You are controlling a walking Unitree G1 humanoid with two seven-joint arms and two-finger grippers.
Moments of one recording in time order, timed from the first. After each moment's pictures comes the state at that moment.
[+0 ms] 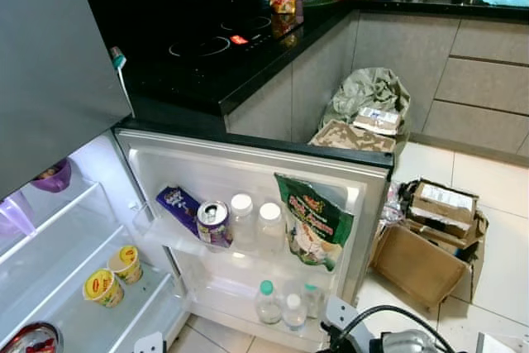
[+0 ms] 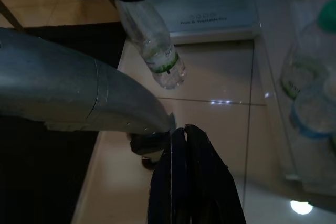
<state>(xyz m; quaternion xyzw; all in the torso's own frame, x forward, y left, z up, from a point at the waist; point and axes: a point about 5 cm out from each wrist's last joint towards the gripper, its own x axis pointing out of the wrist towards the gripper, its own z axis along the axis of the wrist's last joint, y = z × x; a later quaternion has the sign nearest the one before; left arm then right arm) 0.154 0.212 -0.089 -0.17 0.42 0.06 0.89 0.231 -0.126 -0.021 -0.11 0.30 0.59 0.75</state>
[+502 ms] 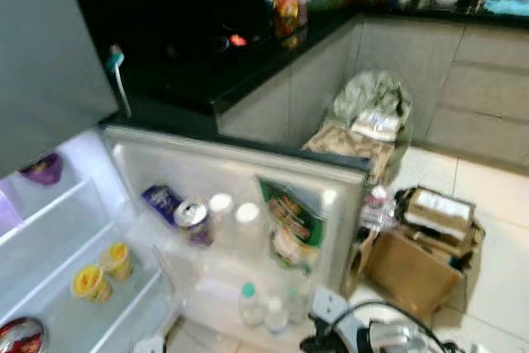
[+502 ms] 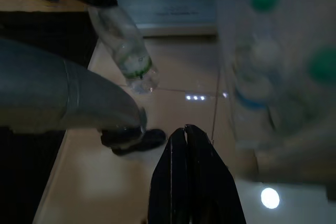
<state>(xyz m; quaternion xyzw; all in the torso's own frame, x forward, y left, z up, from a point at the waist) 0.153 0.213 -0.089 -0.17 0.42 0.06 0.89 0.239 -0.121 -0.018 -0.14 0.28 0.57 0.76</state>
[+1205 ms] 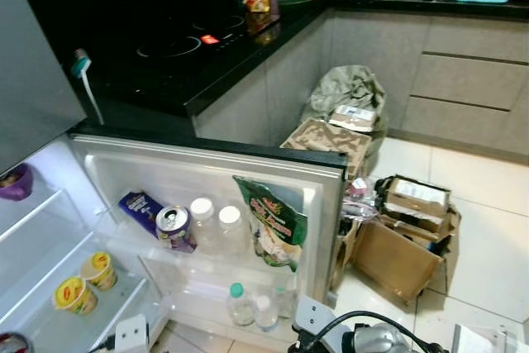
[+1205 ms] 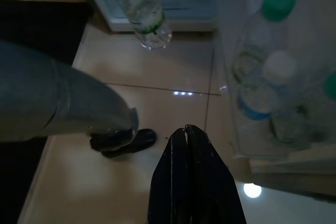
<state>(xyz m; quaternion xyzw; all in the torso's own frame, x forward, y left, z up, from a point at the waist) 0.176 0.246 -0.070 -0.12 0.36 0.12 0.92 0.236 -0.085 -0.024 -0.18 0.26 0.56 0.77</state>
